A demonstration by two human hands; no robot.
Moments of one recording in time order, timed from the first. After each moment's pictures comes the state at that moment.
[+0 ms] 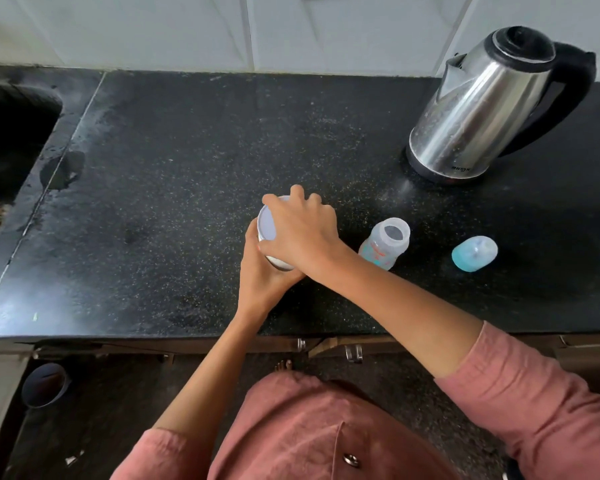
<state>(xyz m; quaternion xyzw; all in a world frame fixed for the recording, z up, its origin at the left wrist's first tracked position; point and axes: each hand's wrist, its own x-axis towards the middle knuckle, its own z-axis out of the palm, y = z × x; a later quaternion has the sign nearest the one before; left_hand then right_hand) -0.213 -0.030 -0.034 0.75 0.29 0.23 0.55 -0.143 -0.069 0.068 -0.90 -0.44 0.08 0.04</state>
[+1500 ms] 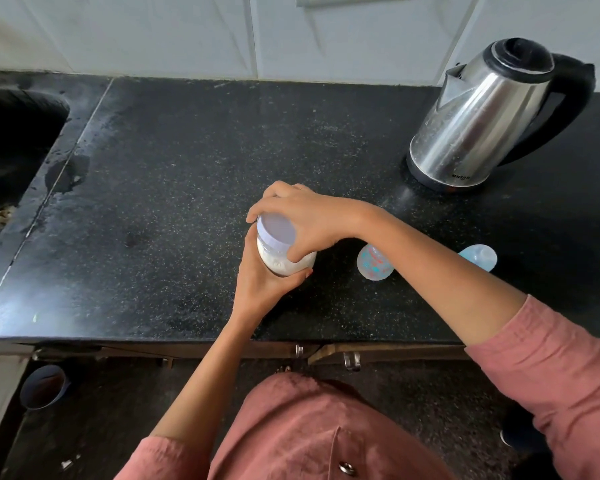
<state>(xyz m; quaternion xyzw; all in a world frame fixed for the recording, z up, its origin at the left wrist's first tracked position) -0.216 -0.029 -0.032 0.74 0.27 0.24 0.57 -0.094 -0.077 0.089 -0.74 -0.59 0.31 0.08</state>
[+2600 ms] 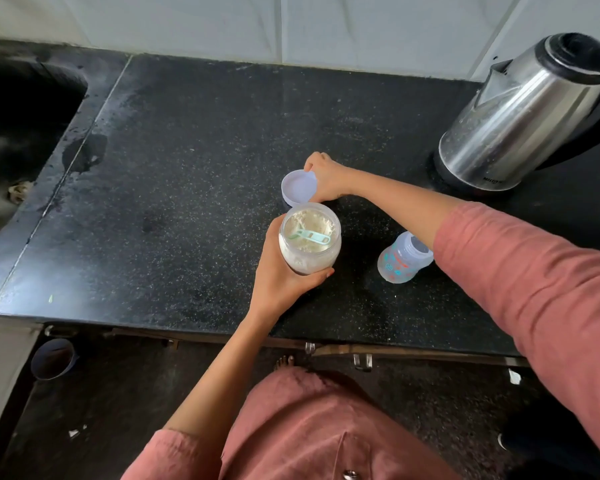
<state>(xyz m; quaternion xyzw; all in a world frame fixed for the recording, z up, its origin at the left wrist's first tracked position) -0.216 -0.024 -0.039 0.75 0.24 0.26 0.56 -0.008 -0.002 -0.005 -0.83 -0.45 0.30 0.09</state>
